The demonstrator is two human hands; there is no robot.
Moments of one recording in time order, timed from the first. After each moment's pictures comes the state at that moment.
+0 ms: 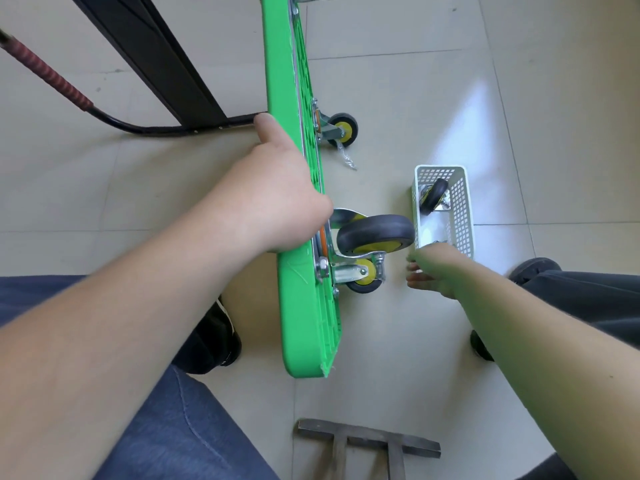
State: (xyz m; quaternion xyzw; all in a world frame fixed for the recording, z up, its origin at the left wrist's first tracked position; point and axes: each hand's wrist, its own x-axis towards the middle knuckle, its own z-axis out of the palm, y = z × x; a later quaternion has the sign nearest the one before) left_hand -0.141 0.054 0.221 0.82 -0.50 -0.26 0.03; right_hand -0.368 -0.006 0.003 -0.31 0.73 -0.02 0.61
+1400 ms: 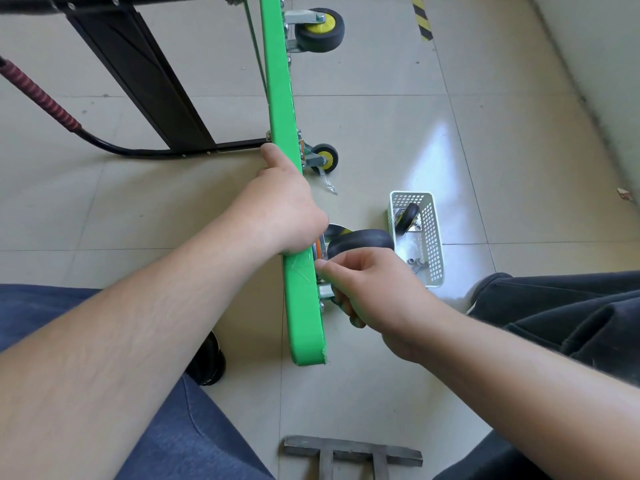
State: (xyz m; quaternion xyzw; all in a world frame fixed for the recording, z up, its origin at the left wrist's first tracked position) left_hand -0.142 0.052 0.224 0.82 -0.50 -0.28 0.06; right_hand -0.295 0.093 0.189 -0.51 0.55 -0.13 0.65
